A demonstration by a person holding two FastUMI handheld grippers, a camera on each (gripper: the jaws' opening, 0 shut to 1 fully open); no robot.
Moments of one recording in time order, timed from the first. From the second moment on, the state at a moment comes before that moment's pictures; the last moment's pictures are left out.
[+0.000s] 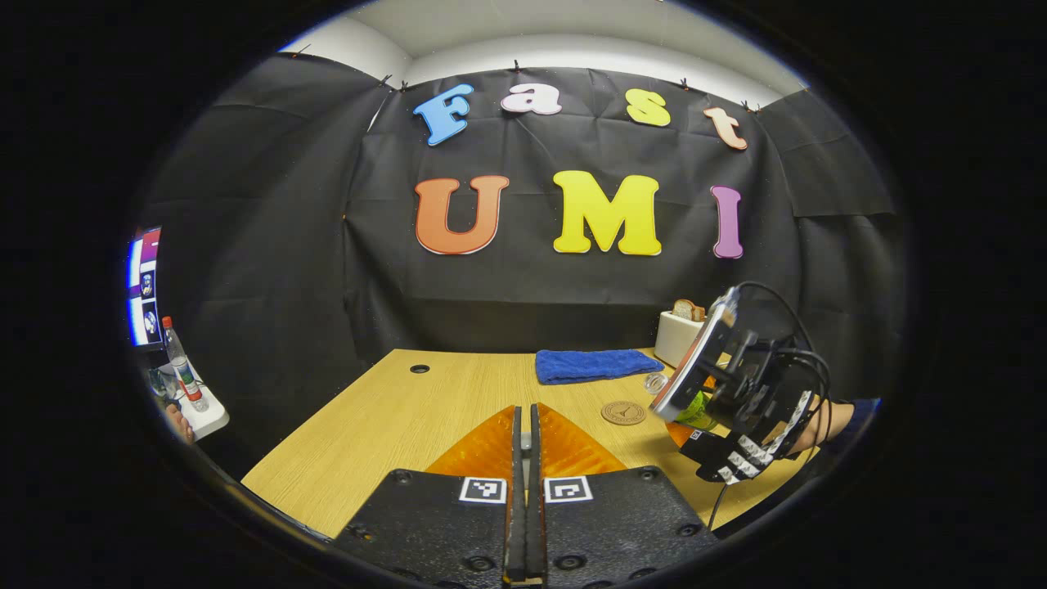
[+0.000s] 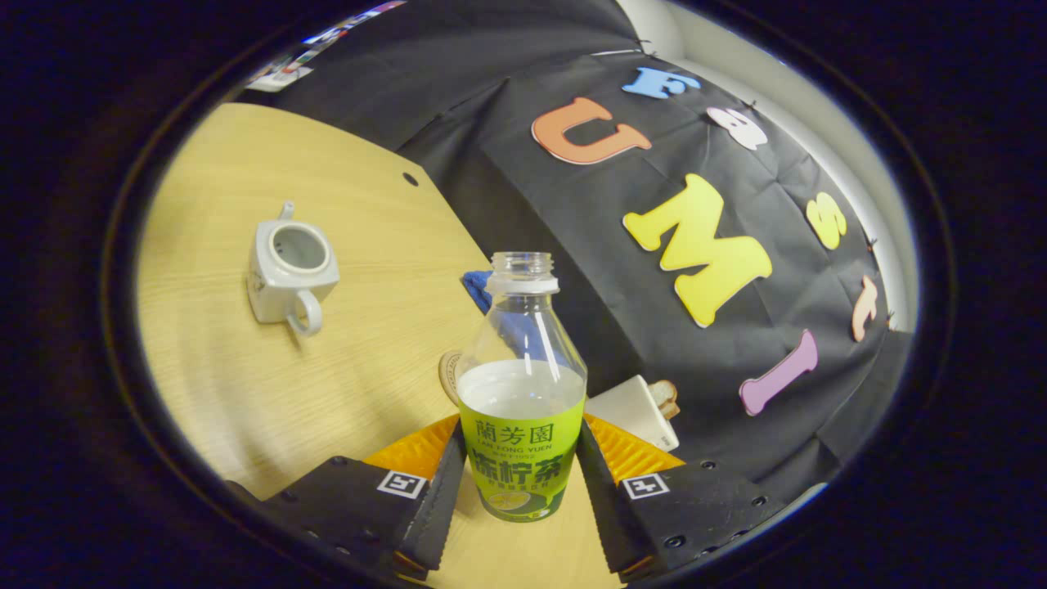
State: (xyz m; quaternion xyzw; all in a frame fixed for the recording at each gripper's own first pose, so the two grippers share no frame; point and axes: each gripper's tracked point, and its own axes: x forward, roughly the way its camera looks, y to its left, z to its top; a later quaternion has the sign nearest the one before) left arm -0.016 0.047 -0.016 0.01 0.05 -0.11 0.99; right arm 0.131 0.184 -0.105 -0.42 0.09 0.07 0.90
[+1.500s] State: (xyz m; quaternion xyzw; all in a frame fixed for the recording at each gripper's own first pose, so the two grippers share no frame) left arm -0.019 0.074 -0.013 0.00 0.05 -0.09 1.00; right arm 0.136 0.264 -0.057 -0.78 -0.14 -0.02 0.61
